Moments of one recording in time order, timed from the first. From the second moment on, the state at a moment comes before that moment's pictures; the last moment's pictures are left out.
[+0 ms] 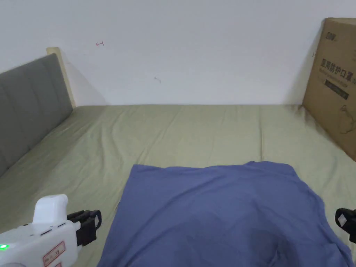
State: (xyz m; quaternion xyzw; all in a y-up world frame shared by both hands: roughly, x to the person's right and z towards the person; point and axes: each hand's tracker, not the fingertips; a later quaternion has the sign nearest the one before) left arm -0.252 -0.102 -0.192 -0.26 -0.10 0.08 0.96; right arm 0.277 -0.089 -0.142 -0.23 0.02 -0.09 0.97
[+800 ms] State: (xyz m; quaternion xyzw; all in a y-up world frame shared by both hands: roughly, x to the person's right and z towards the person) left arm -0.254 -0.245 -0.252 -0.55 -0.12 -0.08 0.83; right arm 0.298 -0.130 -0.156 -0.35 0.02 -0.09 0.93
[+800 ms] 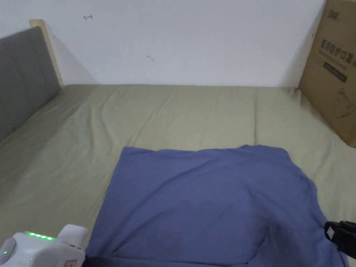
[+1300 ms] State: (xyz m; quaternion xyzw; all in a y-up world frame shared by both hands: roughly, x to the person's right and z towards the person) left arm -0.246 -0.180 -0.220 -0.47 -0.10 -0.02 0.88; right arm 0.361 -0.241 -0.177 -0.54 -0.03 -0.09 0.83
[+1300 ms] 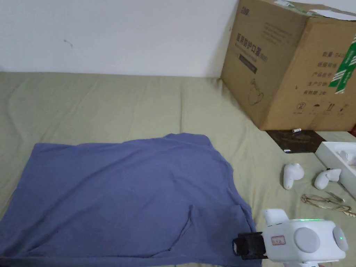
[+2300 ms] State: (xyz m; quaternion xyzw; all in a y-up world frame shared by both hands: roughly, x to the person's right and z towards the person) left arm -0.230 -0.184 -0.422 -0.50 -0.08 -0.06 0.86; right arm 0.381 -0.177 -0.354 -0.47 -0.02 -0.22 0.85
